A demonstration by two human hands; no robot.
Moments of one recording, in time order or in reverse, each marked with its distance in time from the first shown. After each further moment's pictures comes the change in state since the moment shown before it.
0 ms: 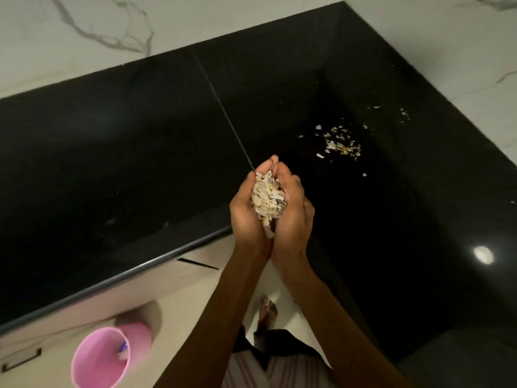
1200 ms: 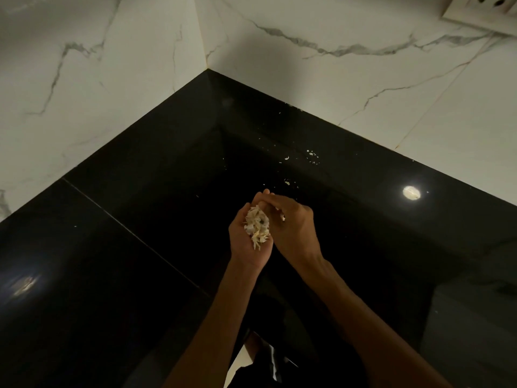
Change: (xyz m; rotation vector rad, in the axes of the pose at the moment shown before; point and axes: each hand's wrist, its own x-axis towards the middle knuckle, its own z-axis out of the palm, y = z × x) left_hand 0.202 -0.061 0.047 0.032 -0.104 -0.638; right_hand 0.173 -0.071 -0.052 -0.980 0.278 -0.689
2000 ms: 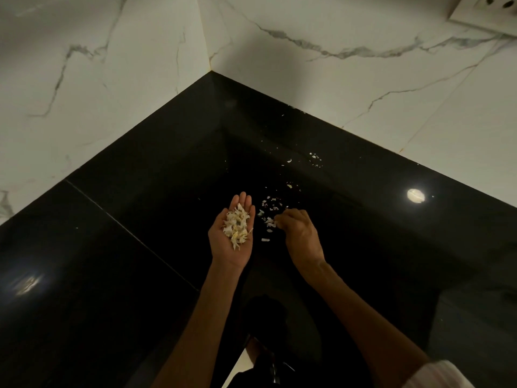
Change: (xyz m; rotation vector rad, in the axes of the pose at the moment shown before) left_hand 0.002 0.031 -0.012 -0.051 0.102 0.190; right_hand -0.009 0.083 0.014 -0.505 -0.199 -0.003
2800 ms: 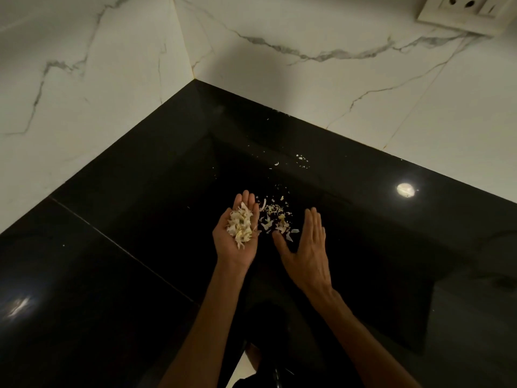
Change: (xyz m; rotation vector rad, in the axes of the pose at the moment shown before) left_hand 0.006 -0.020 0.017 0.009 0.004 -0.037; right_hand -0.039 -0.008 -0.015 0.211 0.060 0.368
